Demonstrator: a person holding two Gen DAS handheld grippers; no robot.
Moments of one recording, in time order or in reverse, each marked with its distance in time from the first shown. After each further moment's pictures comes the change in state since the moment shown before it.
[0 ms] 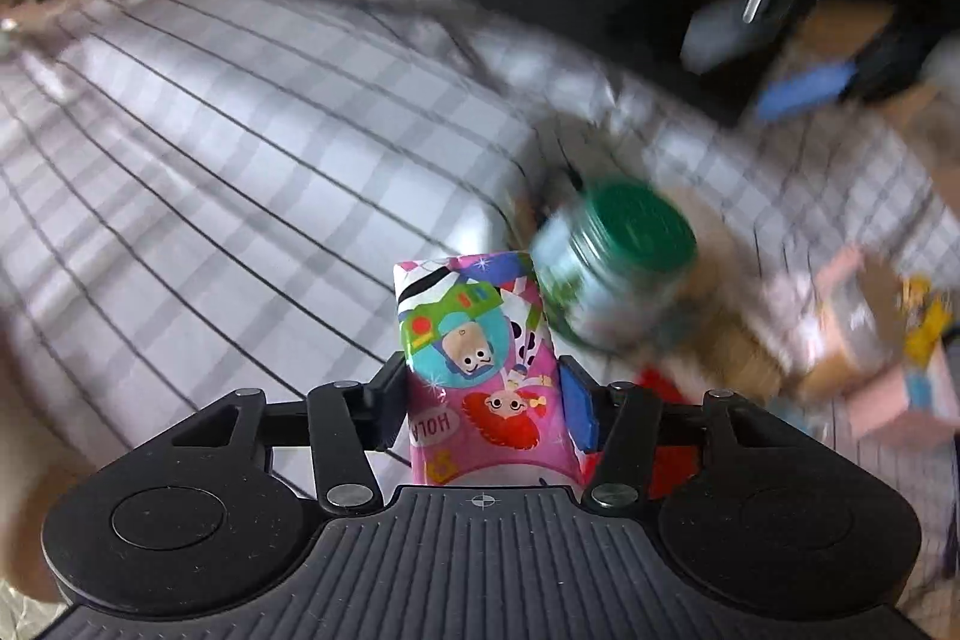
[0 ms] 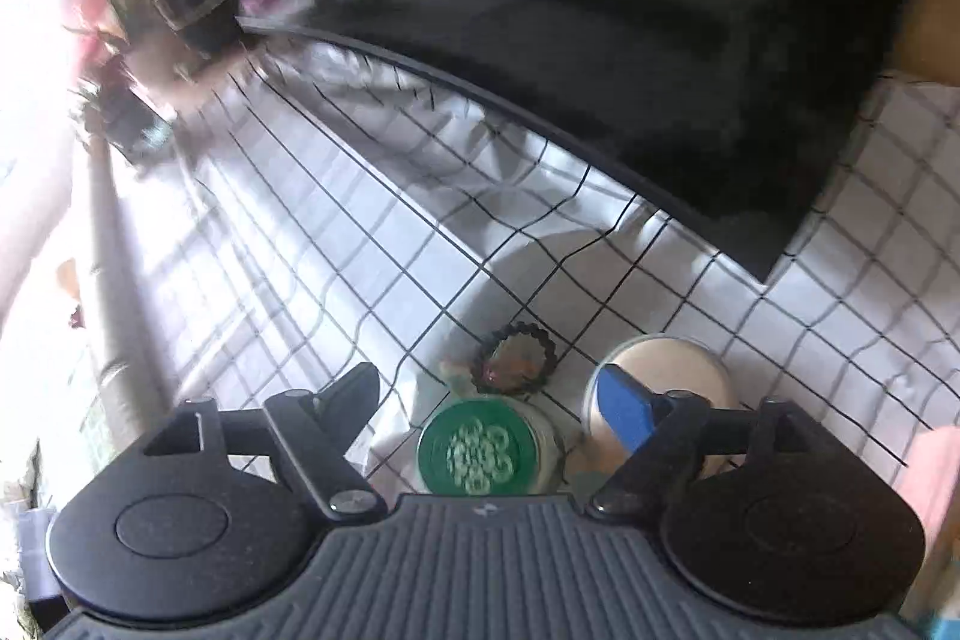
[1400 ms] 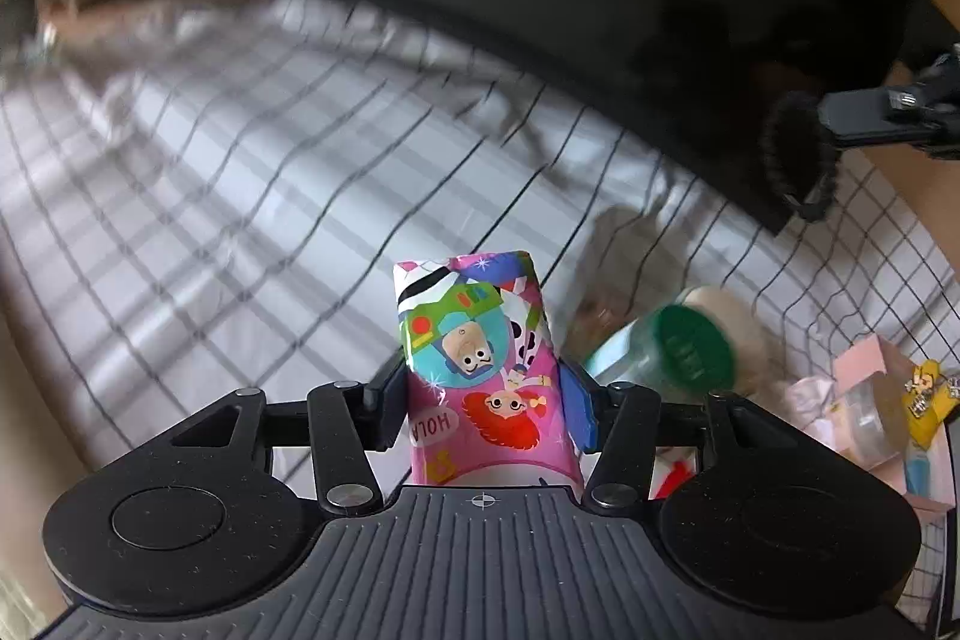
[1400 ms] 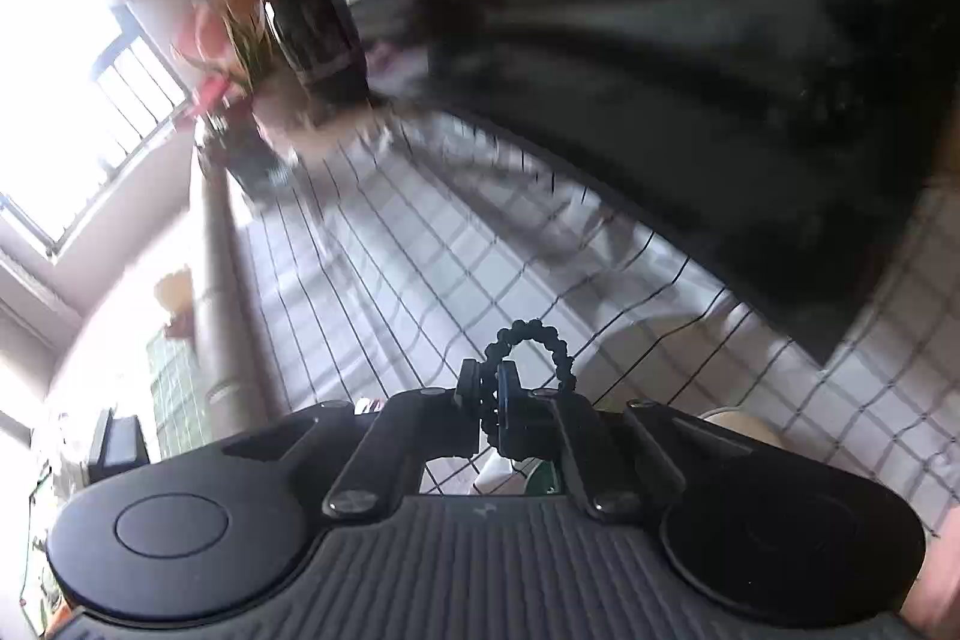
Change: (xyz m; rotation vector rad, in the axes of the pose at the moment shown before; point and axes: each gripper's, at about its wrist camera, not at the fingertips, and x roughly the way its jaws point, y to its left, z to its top) left arm -0.013 0.016 0.047 -0.044 -0.062 0.022; right arm -0.088 0.005 -0.009 -0.107 -0.198 0.213
